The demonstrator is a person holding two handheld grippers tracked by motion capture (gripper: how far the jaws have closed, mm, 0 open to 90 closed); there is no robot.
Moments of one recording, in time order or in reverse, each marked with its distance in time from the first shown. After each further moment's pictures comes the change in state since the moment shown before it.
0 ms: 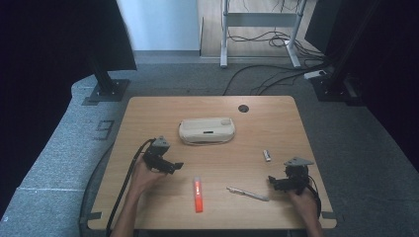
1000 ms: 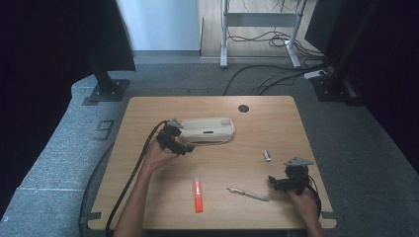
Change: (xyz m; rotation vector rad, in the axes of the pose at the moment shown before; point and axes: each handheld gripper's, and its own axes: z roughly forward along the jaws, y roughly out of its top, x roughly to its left) left arm 0.029 0.065 0.035 0.026 -0.069 0.023; right arm 0.000 0.000 0.000 0.001 0.001 -0.001
